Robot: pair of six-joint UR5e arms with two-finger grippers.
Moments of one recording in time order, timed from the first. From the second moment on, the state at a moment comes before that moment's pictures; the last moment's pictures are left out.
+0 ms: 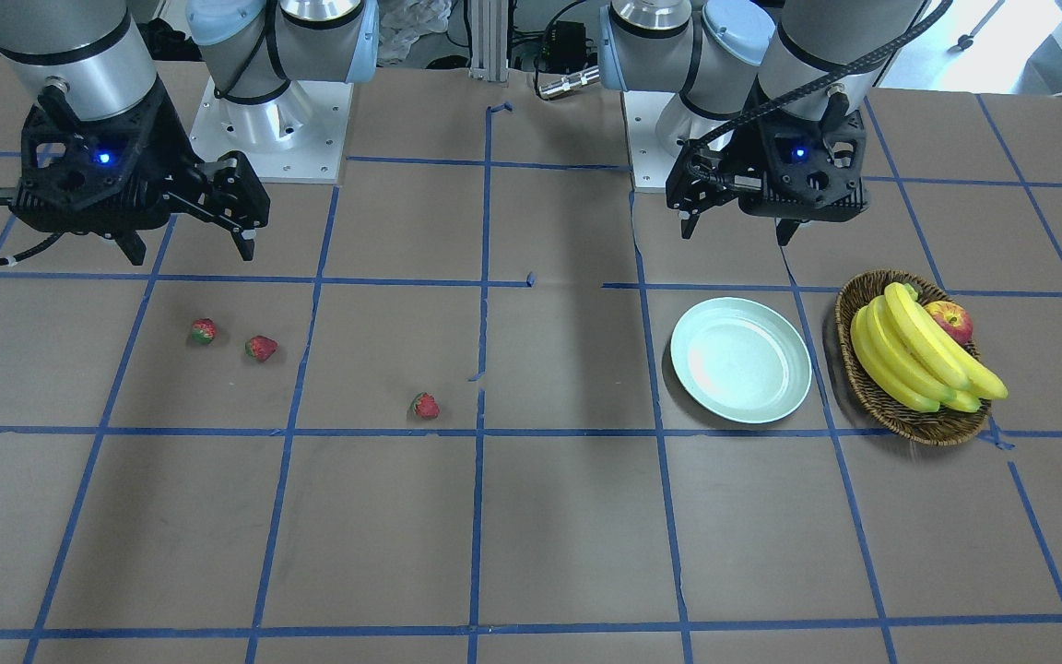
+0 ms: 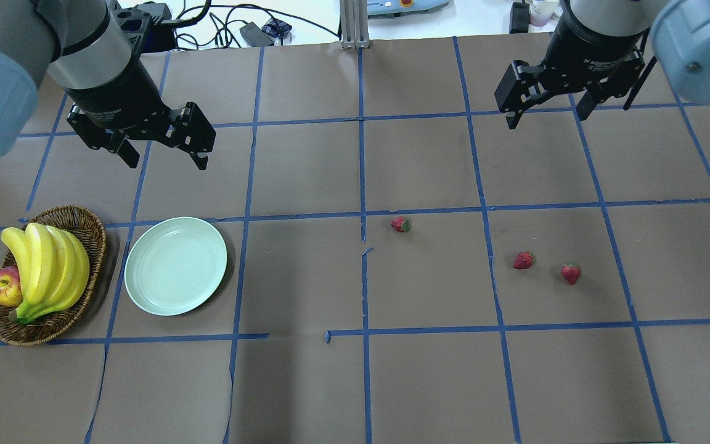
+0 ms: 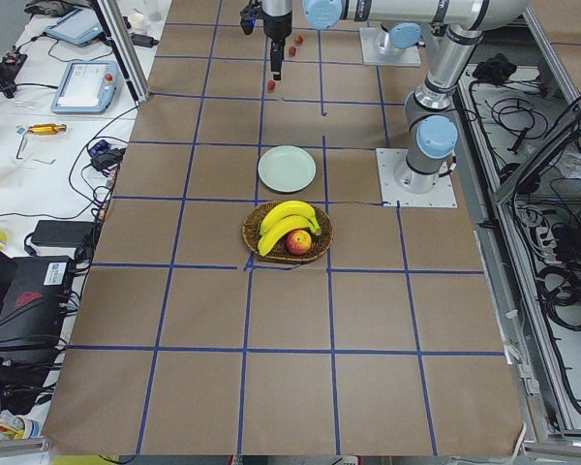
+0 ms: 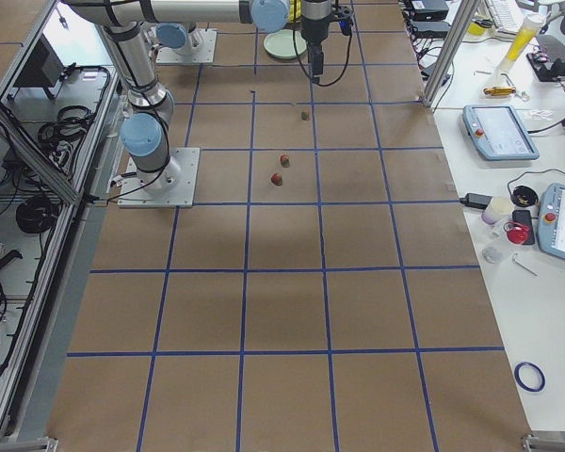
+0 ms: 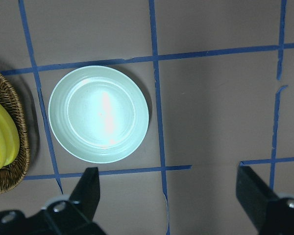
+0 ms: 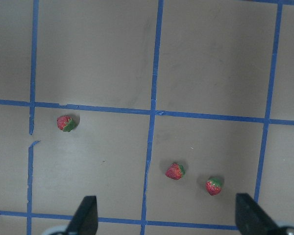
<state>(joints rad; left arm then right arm) -1.58 -1.55 -1.59 -1.59 1.59 0.05 1.56 -1.55 1.55 -1.63 -1.58 -0.10</state>
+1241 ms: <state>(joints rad) -1.58 -1.57 -1.58 -1.59 1.59 0.05 1.56 -1.55 1.55 -1.62 -1.58 -0.09</state>
